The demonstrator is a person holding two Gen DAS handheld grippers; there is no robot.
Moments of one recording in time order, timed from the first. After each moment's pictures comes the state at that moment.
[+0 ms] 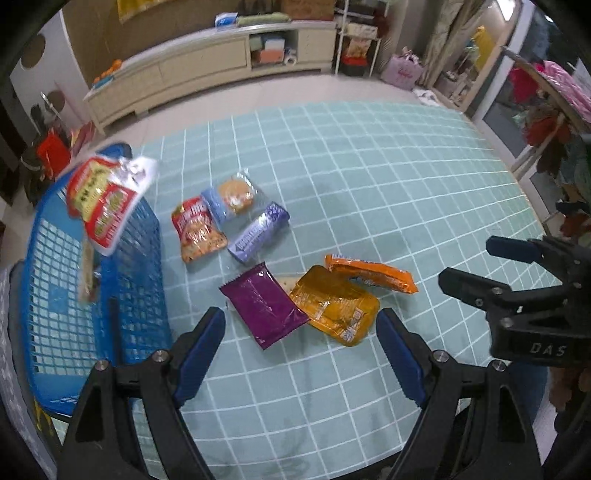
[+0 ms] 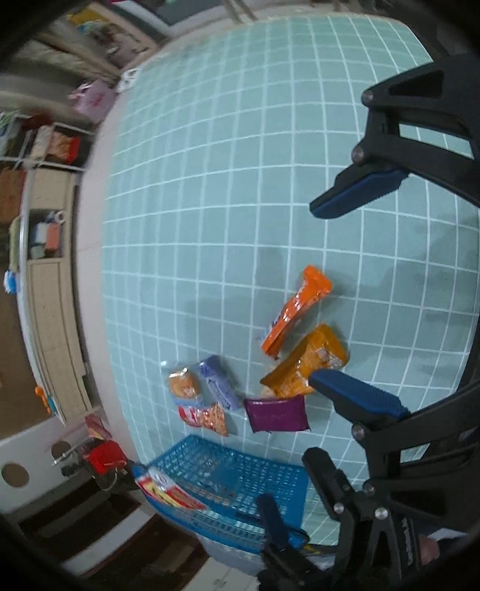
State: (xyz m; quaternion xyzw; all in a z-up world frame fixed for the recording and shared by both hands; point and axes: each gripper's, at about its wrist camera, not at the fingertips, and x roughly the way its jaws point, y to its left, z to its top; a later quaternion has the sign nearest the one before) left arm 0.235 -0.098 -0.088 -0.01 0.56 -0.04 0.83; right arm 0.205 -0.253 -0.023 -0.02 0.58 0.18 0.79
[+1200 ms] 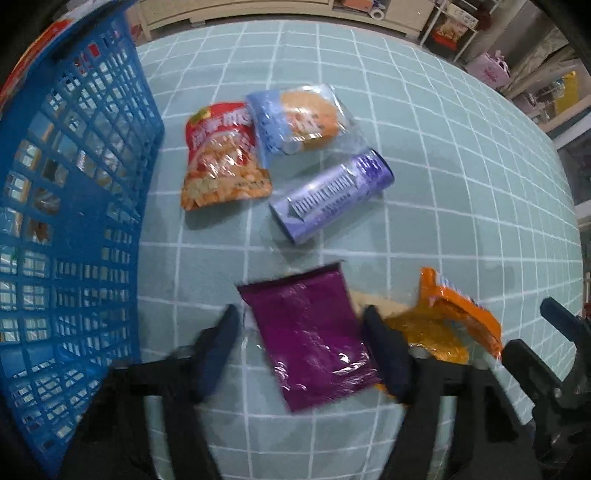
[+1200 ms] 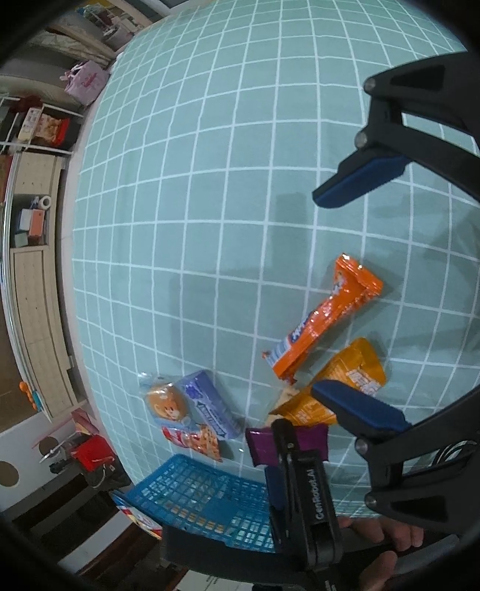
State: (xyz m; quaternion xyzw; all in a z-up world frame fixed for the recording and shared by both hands) left arm 0.300 -0.039 -0.214 -0.11 0.65 0.05 0.75; right arm 0.234 -0.240 -0.078 -0.03 0.59 0.20 0.78
